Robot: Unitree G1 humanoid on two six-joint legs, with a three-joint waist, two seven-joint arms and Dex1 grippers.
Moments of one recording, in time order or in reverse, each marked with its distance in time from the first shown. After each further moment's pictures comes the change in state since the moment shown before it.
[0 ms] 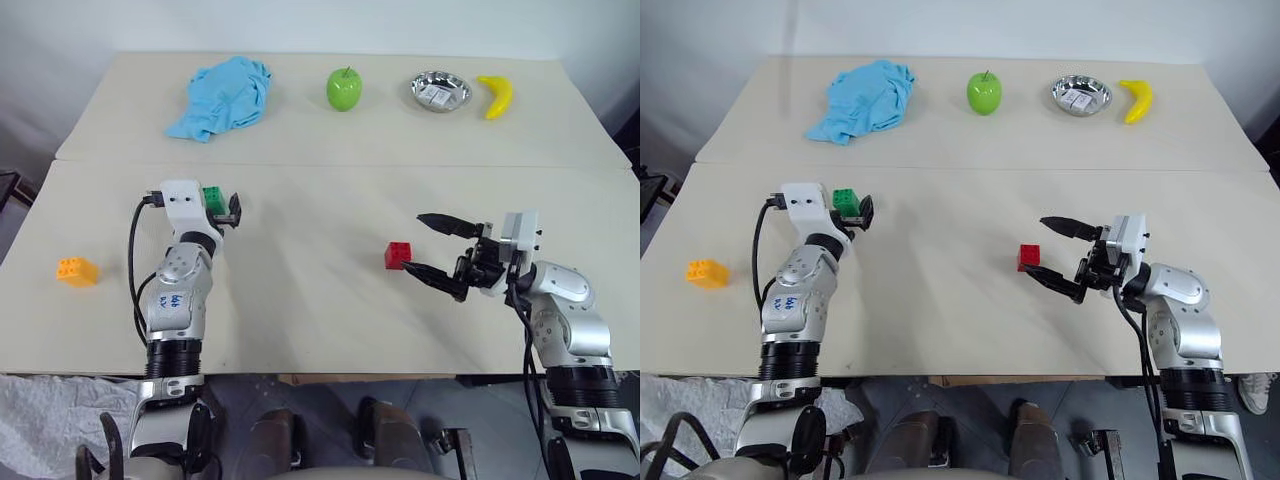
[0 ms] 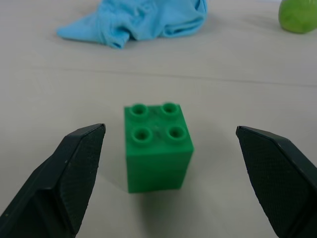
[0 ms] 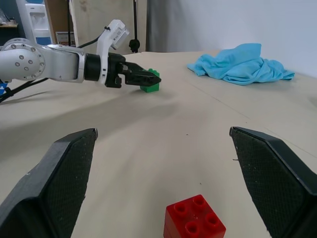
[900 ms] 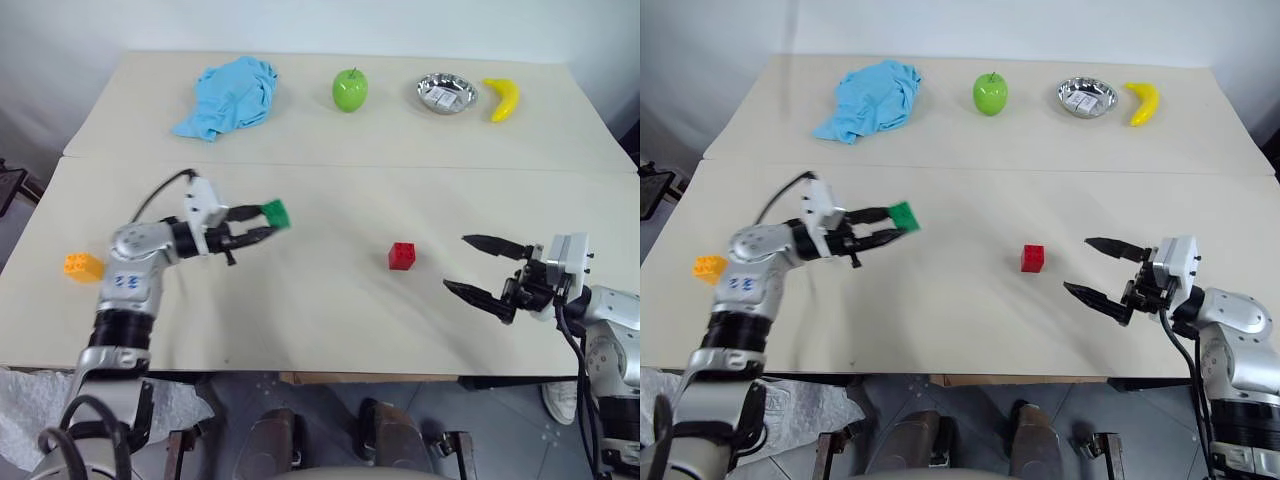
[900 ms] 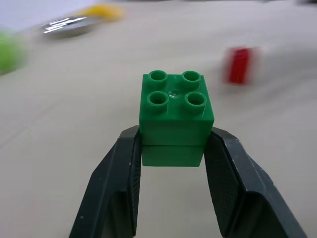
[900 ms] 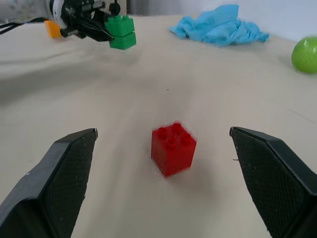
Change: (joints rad) left arm -0.218 0.292 -0.239 0.392 -0.124 -0.470 -1.286; right arm 0.204 -0.150 -0.157 0.001 0.016 0.005 0.052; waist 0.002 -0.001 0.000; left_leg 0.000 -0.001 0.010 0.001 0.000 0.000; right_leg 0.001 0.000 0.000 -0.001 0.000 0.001
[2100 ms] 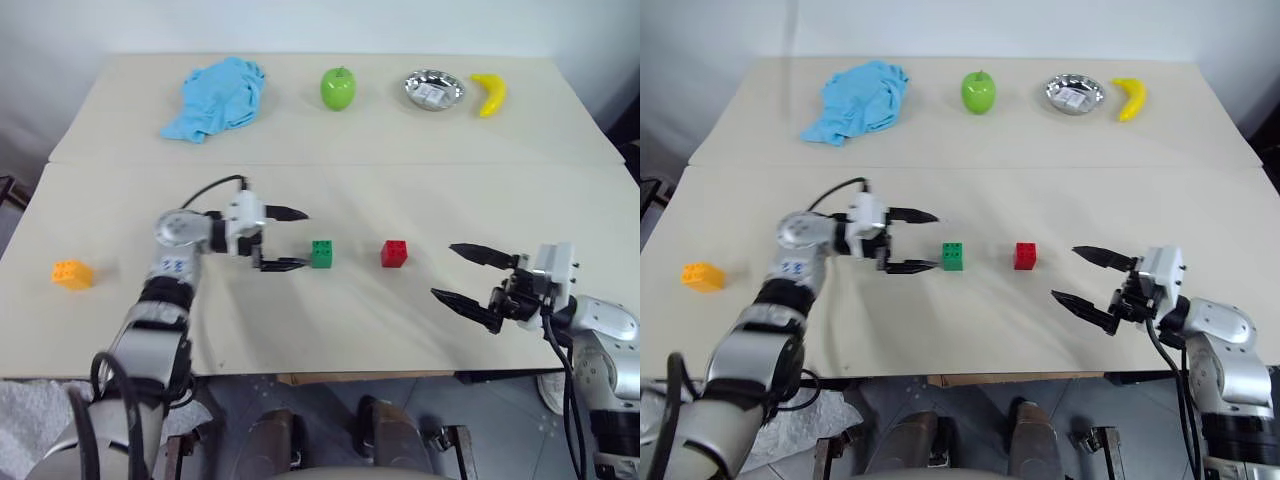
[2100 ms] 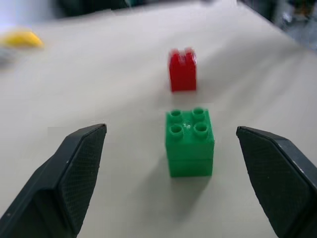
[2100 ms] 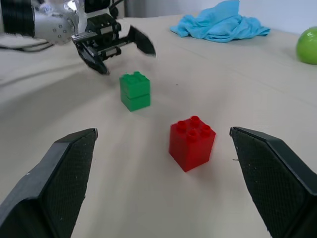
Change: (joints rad) left arm 0.063 -0.014 0.118 0.045 -0.014 -0.184 -0.142; right arm -0.015 0.050 0.080 -0.117 0.042 0.107 -0.048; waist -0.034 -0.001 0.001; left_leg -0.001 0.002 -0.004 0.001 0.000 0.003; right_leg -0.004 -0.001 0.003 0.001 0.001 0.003
